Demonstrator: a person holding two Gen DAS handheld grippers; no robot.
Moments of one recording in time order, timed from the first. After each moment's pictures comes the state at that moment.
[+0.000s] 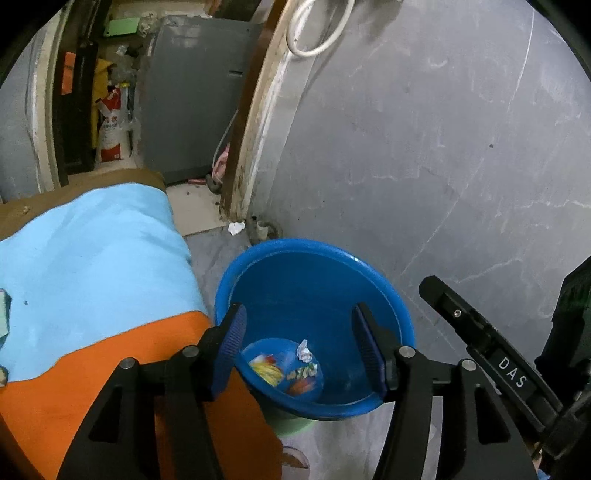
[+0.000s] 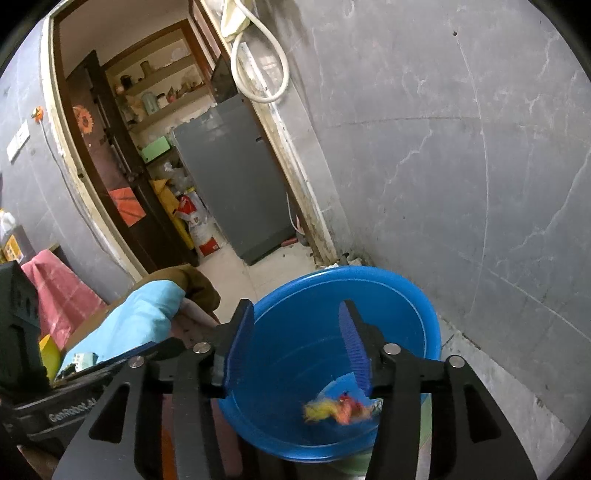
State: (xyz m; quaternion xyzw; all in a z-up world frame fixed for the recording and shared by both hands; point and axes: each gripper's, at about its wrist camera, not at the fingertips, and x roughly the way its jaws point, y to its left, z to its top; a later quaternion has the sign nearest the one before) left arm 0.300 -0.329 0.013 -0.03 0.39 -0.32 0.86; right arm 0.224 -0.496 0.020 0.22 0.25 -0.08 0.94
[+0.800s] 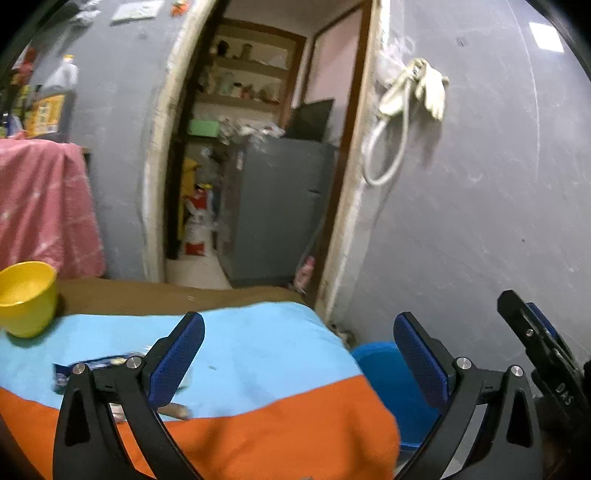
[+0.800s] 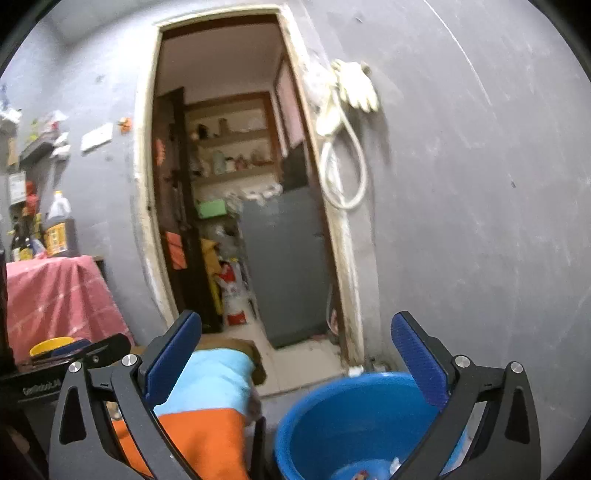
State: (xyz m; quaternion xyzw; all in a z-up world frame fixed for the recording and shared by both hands) left arm 0.239 -0.194 0.093 -0.06 0.18 -0.18 0.97; right arm 0.202 -0.404 0.086 0.09 0.05 -0.03 0.99
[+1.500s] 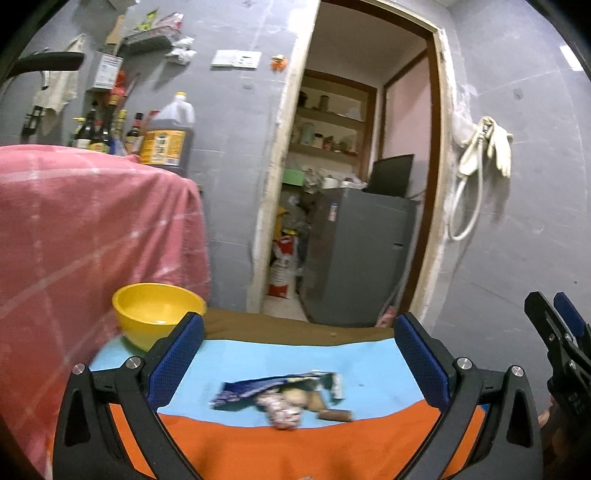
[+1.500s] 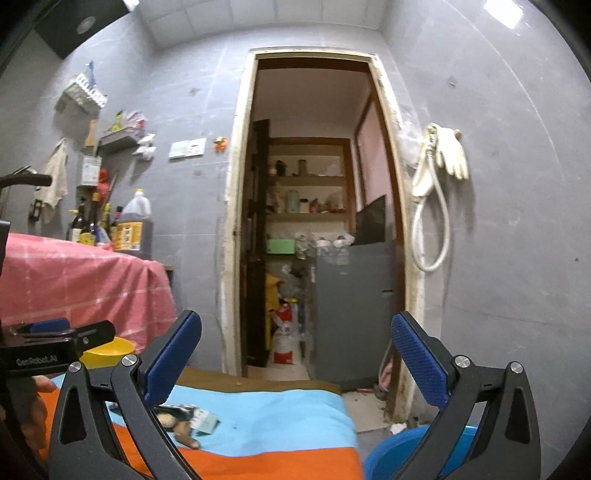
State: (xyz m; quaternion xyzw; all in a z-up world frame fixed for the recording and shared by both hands) left arm 0.181 -0.061 0.099 -0.08 0.10 -0.02 0.99; right arm 0.196 -0.285 0.100 0.00 -0.05 0.07 1.00
